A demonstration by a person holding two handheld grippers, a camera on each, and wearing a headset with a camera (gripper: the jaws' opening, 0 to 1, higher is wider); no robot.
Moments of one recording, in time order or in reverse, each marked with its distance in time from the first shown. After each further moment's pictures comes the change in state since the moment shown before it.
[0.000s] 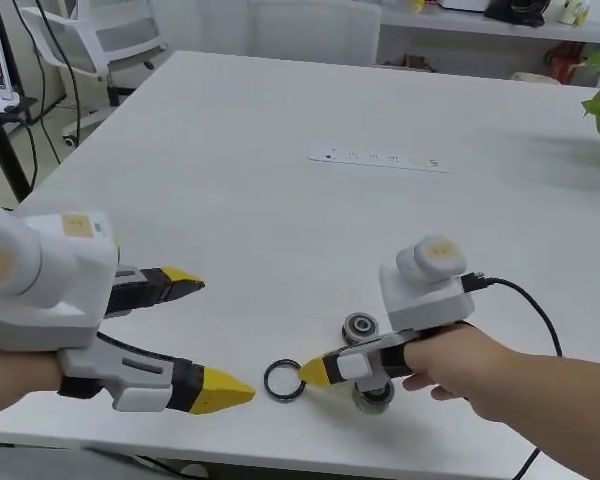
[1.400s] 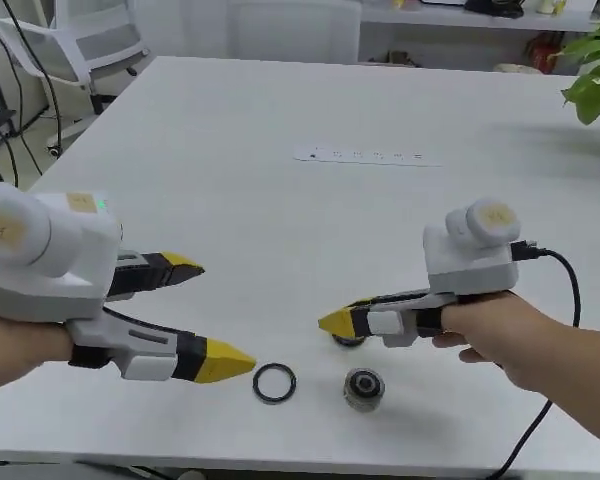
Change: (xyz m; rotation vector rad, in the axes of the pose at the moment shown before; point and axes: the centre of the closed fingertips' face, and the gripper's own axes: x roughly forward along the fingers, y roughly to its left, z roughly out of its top) left arm 0.017 0.018 0.019 0.001 0.010 -0.008; right arm -0.060 -0.026 0.044 -0.065 -0.211 -0.091
